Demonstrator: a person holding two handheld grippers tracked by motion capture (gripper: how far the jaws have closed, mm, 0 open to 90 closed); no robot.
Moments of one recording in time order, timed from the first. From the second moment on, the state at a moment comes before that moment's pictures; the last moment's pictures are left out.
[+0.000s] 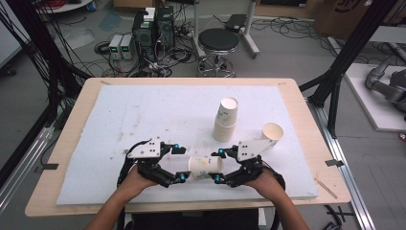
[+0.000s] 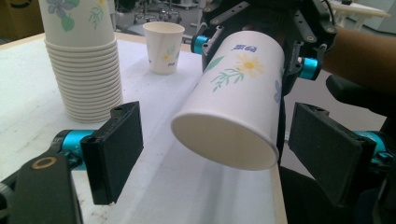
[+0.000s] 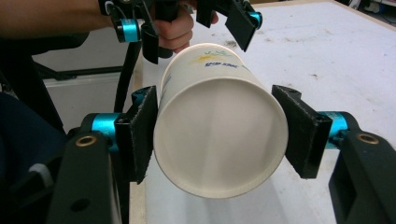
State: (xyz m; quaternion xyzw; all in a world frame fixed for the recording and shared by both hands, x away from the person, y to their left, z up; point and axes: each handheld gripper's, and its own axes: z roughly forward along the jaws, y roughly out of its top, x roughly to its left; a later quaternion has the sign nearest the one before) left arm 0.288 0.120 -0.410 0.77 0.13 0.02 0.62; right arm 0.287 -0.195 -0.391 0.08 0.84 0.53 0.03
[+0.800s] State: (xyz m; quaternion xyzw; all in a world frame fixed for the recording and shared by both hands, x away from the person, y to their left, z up) left arm 0.289 0.106 -0.416 0.75 0.11 0.00 0.65; right arm 0.288 -0.200 -0.388 0.09 0.81 0.57 0.01
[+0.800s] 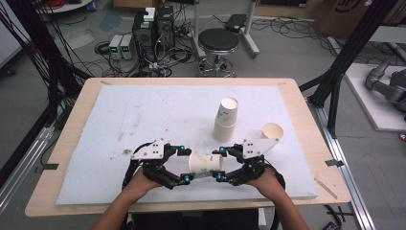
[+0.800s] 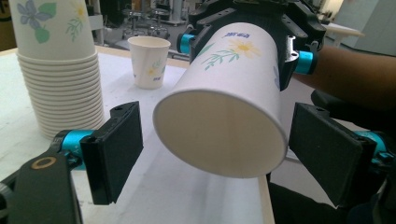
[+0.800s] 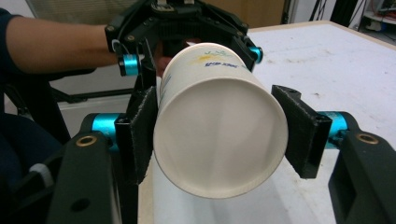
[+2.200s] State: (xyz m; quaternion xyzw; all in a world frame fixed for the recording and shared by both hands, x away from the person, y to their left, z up) left arm 0.292 0.107 -0.373 0.86 0.09 0.03 0.51; right arm 0.288 -0.184 -0.381 0.10 0.84 0.54 0.03
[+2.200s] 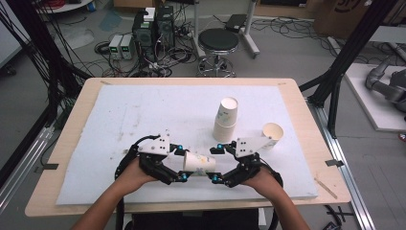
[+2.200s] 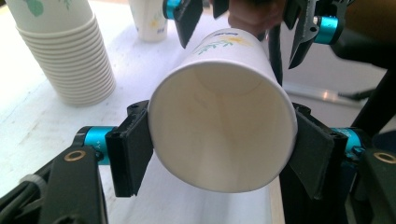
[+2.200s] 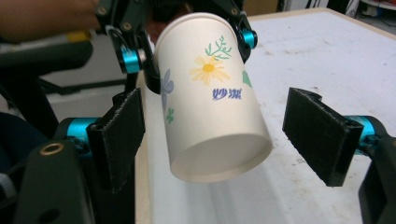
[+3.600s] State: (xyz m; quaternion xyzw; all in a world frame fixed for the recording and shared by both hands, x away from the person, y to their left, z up) left arm 0.307 0.079 -0.330 0.96 0.06 0.05 0.27; right arm 0.297 -0.120 -0.369 0.01 0.93 0.36 0.10
